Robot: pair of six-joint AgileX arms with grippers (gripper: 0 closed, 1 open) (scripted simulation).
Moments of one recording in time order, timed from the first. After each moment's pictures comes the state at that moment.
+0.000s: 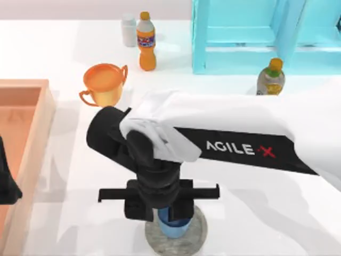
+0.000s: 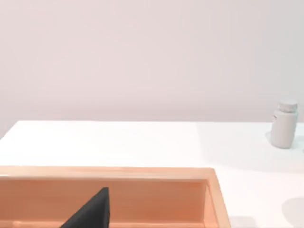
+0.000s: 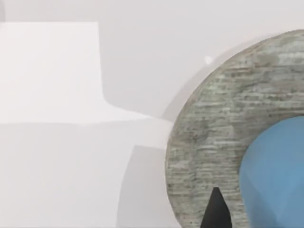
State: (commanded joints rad) left arm 0.00 0.00 0.00 0.00 0.00 0.00; right arm 0.99 2.18 1.64 -1.03 0.01 1.01
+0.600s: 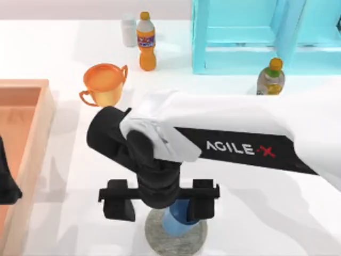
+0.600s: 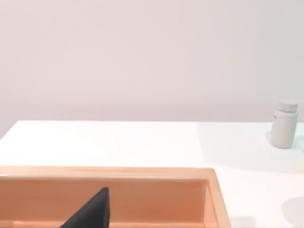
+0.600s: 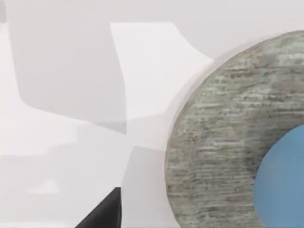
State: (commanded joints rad) left arm 0.00 0.00 0.00 0.00 0.00 0.00; right arm 0.99 2.18 1.64 -1.03 0.01 1.01
